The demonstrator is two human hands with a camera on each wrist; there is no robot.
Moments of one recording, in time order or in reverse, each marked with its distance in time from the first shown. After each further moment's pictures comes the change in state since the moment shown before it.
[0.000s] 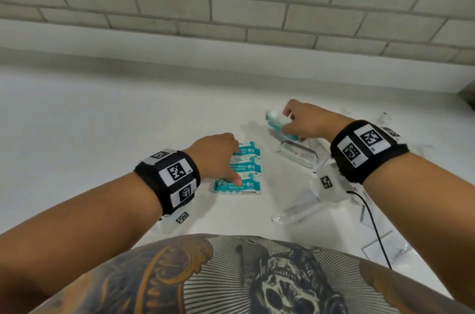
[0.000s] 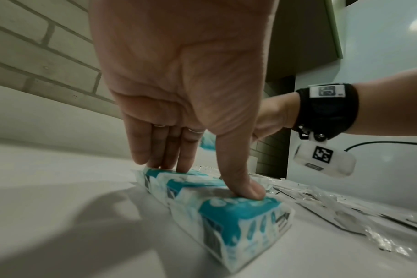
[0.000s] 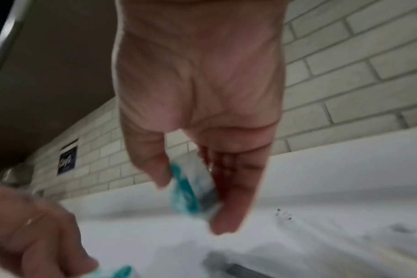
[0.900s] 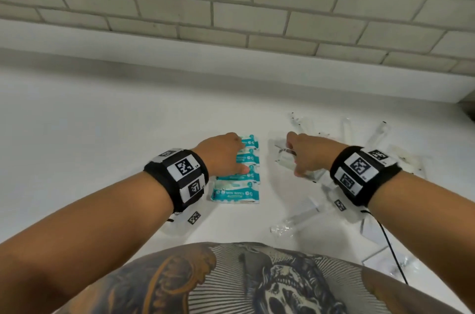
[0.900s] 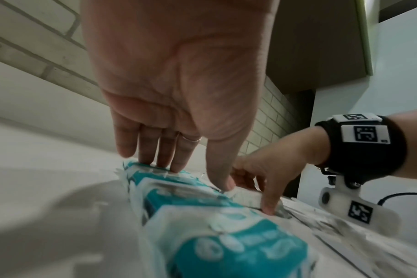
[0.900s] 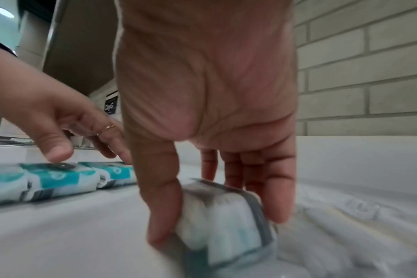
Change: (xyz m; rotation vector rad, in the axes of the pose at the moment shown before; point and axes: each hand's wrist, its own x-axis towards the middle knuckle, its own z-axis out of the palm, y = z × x) left_hand 0.023 -0.001 -0.007 -0.061 0.003 0.029; right_hand -0.002 0.022 0.028 -0.433 -0.165 0.020
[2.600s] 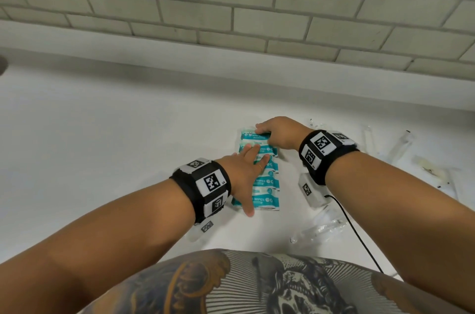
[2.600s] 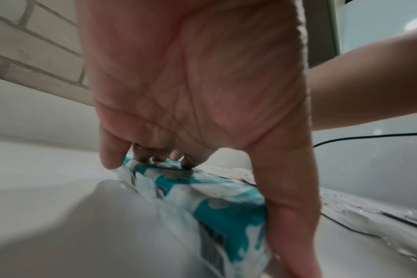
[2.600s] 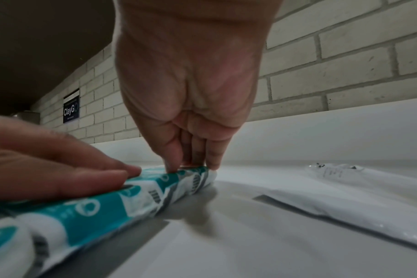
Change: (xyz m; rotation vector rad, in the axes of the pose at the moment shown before) left_hand -0.014 0.006 0.003 0.234 -0.291 0.079; right_hand 0.068 -0.070 -0.035 0.117 0.172 -0.303
